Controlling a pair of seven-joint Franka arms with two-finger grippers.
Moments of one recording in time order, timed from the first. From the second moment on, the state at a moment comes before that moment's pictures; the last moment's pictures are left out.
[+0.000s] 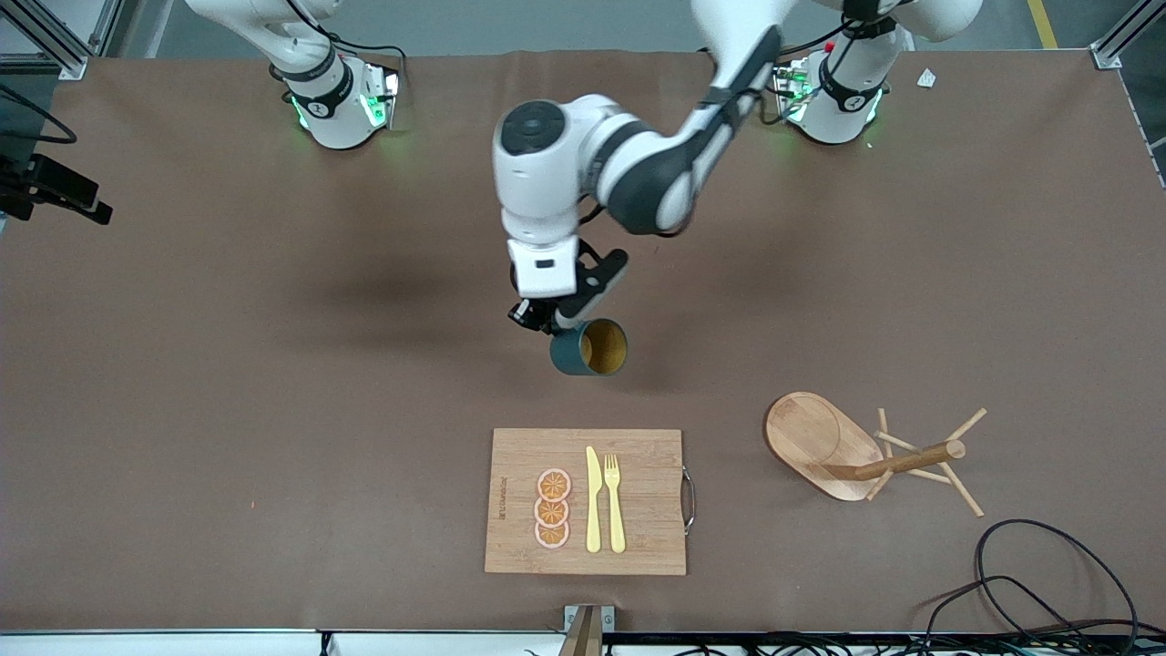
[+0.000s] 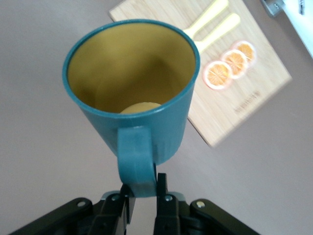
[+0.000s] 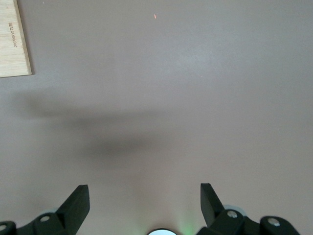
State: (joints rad) left arm -0.90 0.69 0.14 -1.13 -0.07 2.03 -1.66; right arm 0.00 -0.04 -0.09 -1.53 0.03 1.43 0.00
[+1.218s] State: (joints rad) left arm -0.26 0.45 0.14 -1.37 -1.05 1.67 -0.84; right arm 0.00 -0.05 -0.11 -1.53 0.01 1.40 -0.07
